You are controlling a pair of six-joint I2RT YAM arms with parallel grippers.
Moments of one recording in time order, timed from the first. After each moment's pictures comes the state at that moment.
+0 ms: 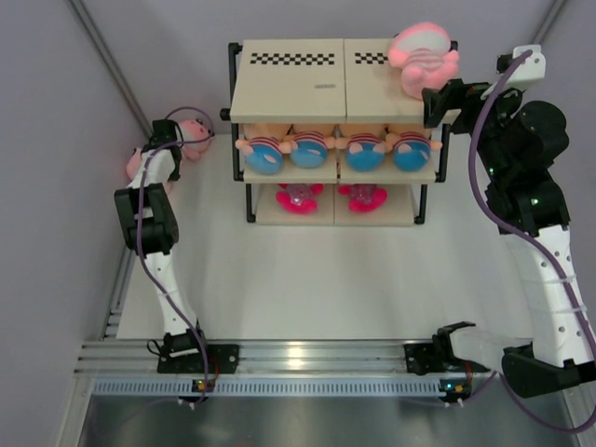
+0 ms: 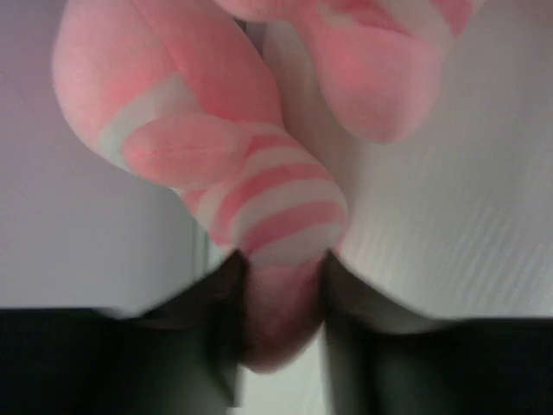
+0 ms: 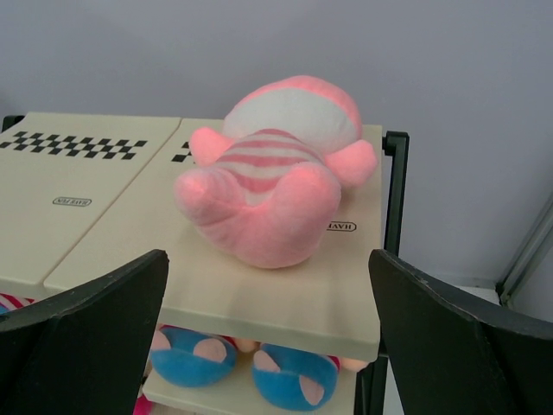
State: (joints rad) left arm 0.19 2.26 1.90 -0.54 -0.37 0.26; right arm 0.23 1.14 1.61 -0.29 0.04 0.06
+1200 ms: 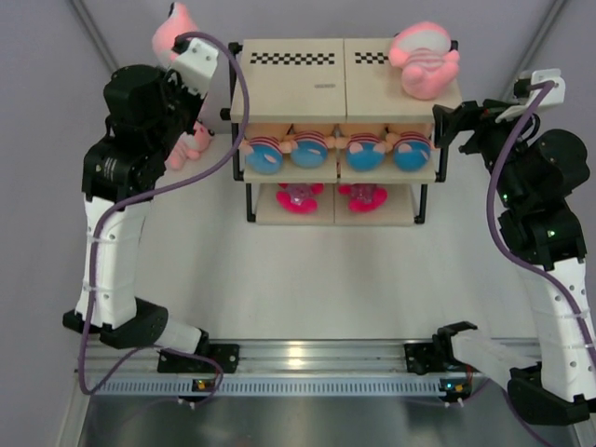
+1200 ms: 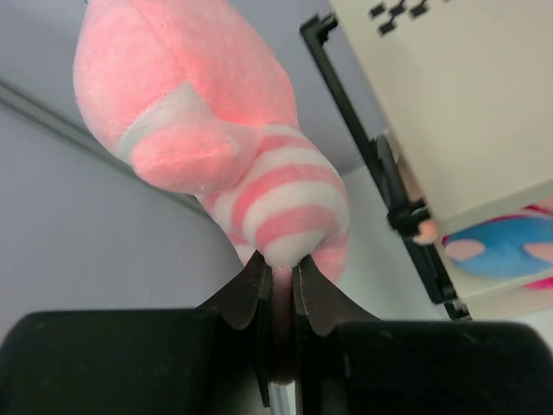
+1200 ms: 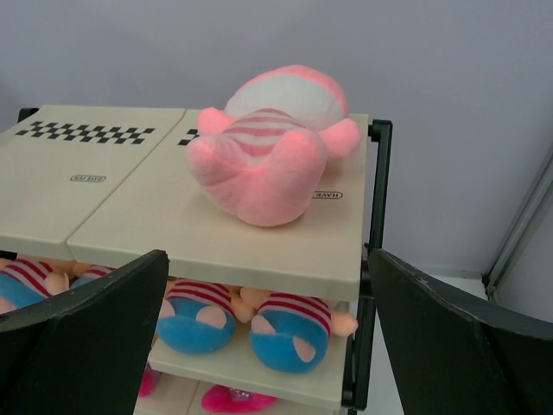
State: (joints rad) left arm -0.29 1.43 2.17 -0.93 -0.19 0.46; right arm 0.23 1.00 1.53 -0.33 0.05 0.05
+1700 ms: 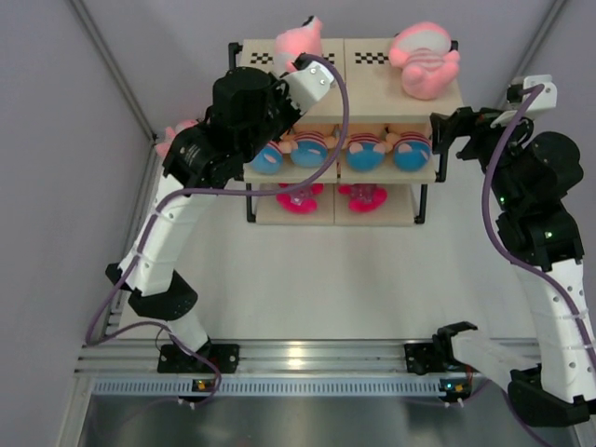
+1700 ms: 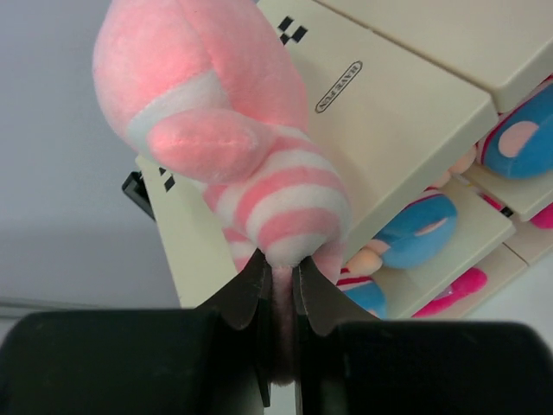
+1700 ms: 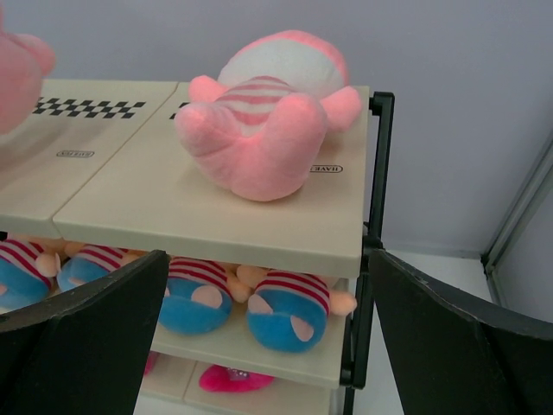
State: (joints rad) left arm -0.76 1.70 2.44 -0.95 -0.34 0.55; right arm 0.23 0.99 1.49 -0.37 0.05 0.05
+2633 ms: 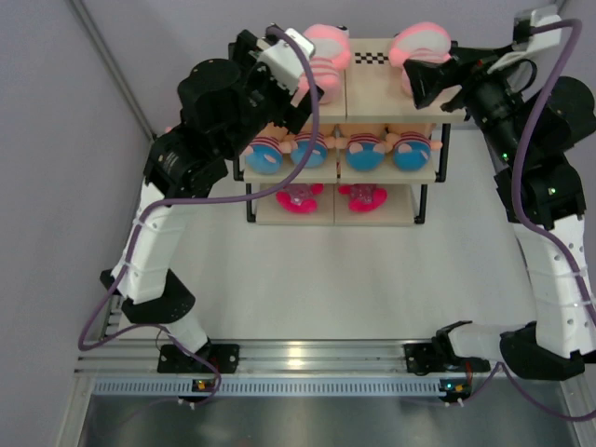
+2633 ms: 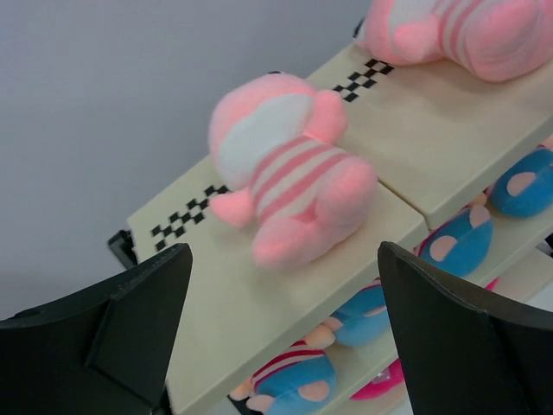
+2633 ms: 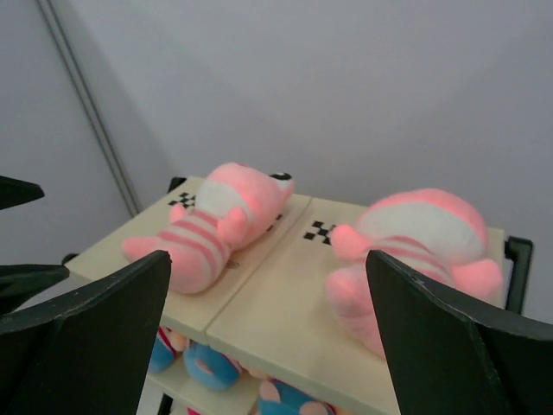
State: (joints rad) left arm -0.80 1.74 2.54 -0.81 -0.24 0.41; right arm 0.29 1.20 1.84 -0.34 -0.13 0.15
